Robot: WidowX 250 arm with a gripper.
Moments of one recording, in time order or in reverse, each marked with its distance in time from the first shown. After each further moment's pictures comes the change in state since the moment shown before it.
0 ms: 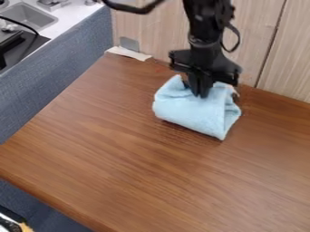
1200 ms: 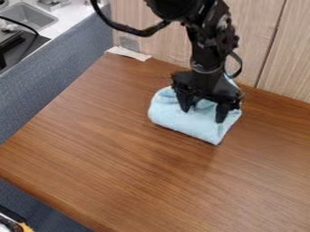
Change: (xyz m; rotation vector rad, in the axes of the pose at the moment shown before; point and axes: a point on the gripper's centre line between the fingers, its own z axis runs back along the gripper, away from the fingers) arm -0.022 -0.008 -0.002 -0.010 -0.010 -0.018
